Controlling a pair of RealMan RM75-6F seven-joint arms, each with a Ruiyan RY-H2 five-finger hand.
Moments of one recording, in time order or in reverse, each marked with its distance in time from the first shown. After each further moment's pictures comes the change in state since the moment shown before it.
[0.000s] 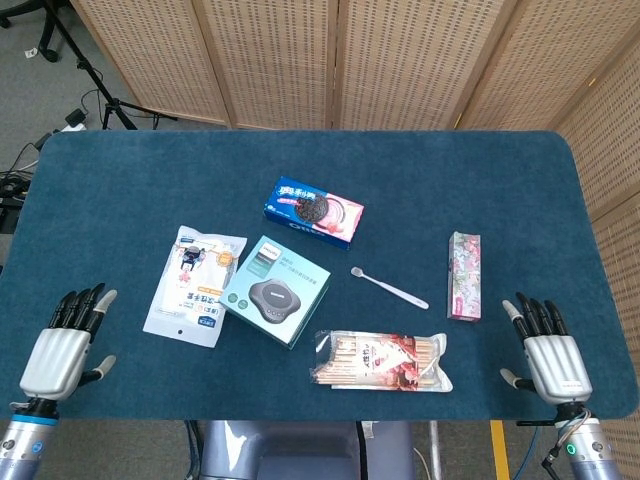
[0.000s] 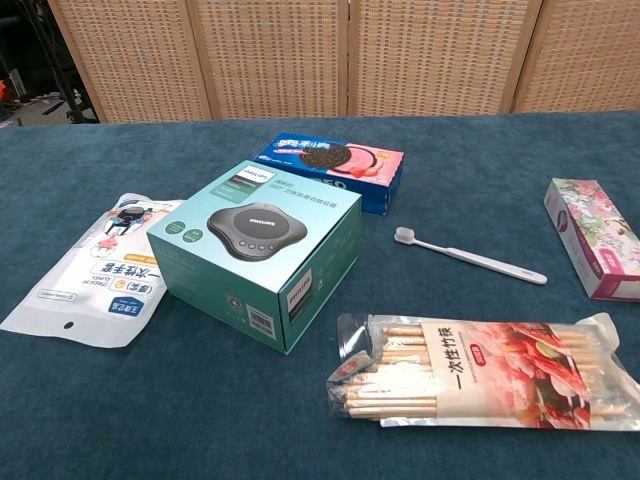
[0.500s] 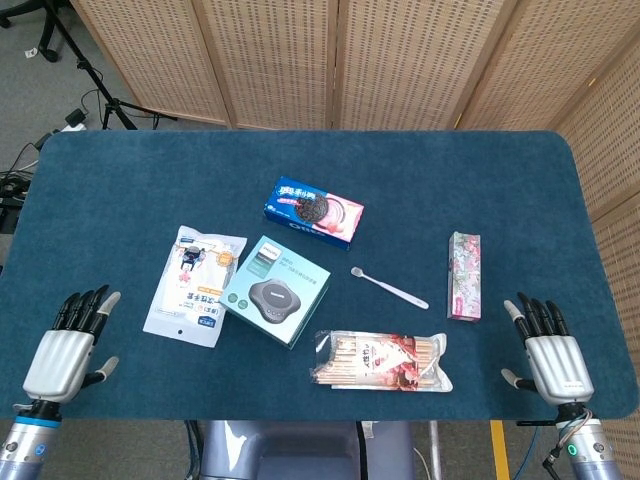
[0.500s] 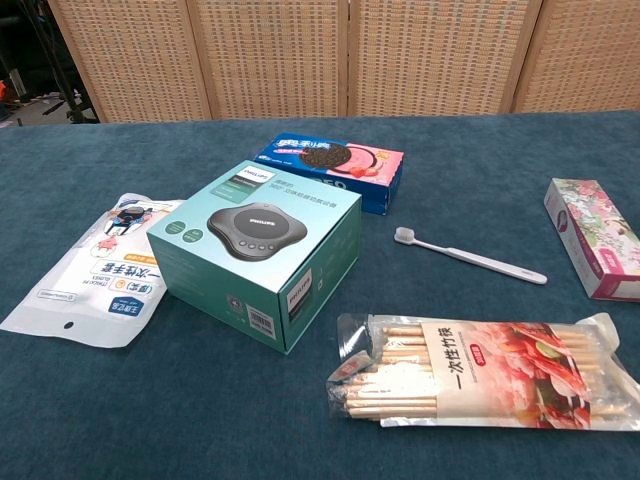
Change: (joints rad) left arm 0.003 -0.005 0.005 -0.011 0.007 0.003 0.019; right arm -0.001 0.001 0.000 0.000 0.002 0.001 0.004
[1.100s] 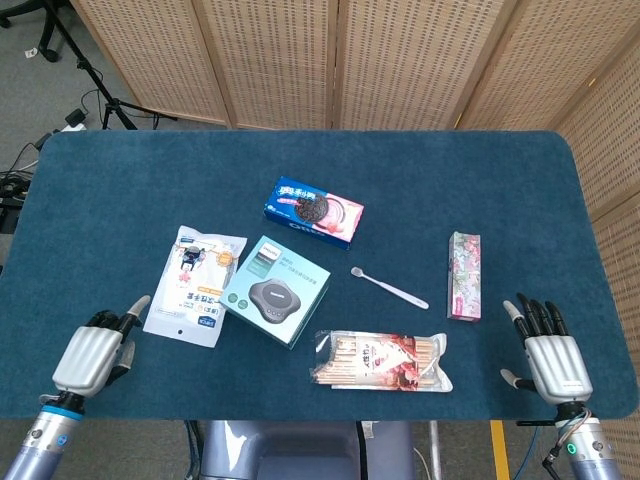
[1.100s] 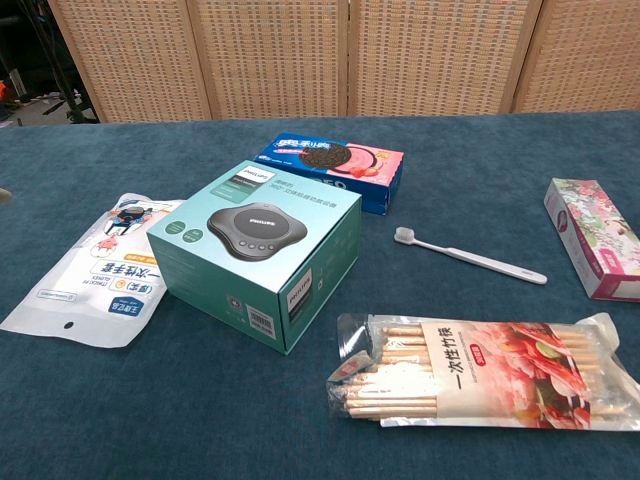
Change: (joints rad) left arm -0.082 0.004 -0.009 -0.071 -0.048 -0.168 0.023; right arm 0.004 -0.003 0.000 0.001 0.011 -0.014 0.004
